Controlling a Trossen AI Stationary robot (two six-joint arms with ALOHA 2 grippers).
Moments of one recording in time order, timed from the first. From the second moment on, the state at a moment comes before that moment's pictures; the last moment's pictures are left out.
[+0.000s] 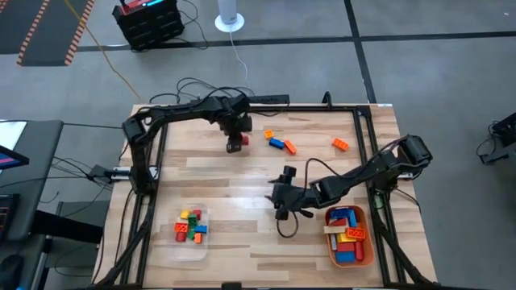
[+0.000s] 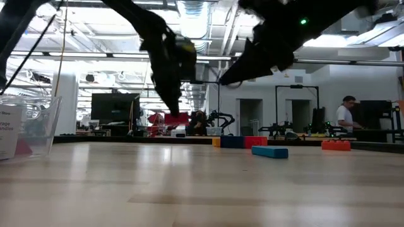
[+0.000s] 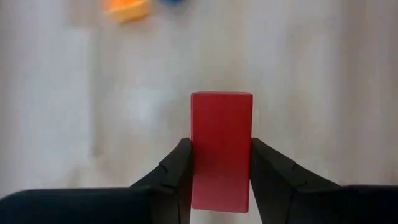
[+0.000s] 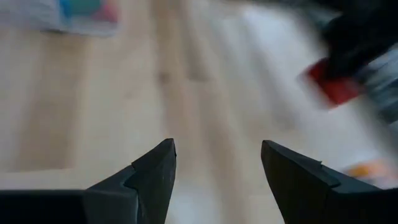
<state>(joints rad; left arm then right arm) 0.52 1.87 1.46 -0.82 0.17 0.47 0.34 1.66 0.93 0.06 0.65 0.03</state>
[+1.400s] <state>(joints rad) 0.19 1.78 1.46 -0.77 0.43 0.43 0.32 1.66 0.93 0.24 0.66 -0.72</state>
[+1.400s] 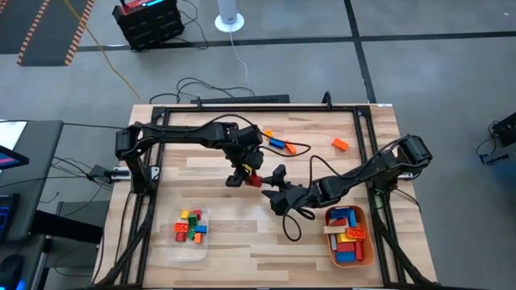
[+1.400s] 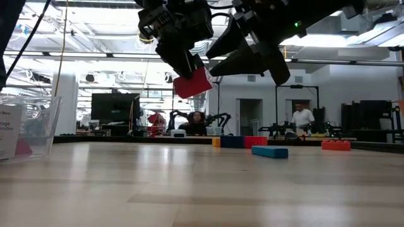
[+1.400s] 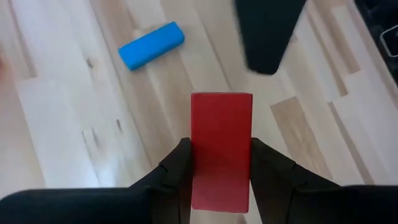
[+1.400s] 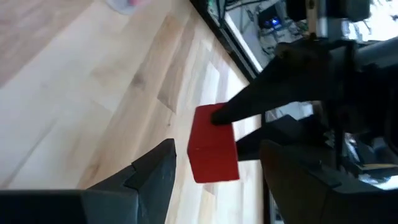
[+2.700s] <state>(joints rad) 0.21 1.76 1.46 -0.67 0.47 0.31 0.29 1.66 0.93 0.21 0.68 -0.67</state>
